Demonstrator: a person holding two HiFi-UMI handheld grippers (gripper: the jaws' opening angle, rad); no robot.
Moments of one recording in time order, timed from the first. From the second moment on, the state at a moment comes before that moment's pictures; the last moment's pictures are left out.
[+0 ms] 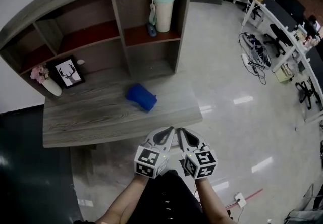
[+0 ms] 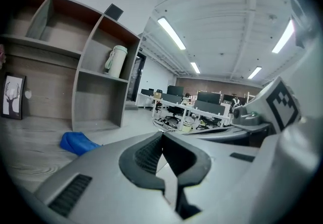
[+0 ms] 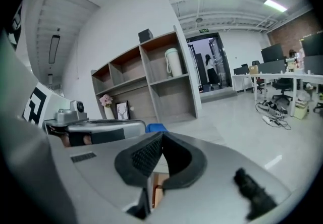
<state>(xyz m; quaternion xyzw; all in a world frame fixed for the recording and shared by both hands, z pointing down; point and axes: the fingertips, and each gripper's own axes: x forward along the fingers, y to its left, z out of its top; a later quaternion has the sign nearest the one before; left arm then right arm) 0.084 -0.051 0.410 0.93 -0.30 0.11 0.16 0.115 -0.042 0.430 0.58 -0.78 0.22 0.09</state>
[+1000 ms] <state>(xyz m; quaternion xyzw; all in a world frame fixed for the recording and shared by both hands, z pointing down) 0.094 -0.035 0.356 0.94 -0.29 0.07 0.16 0.133 -0.033 0.345 0.64 -0.76 0.13 0.04</state>
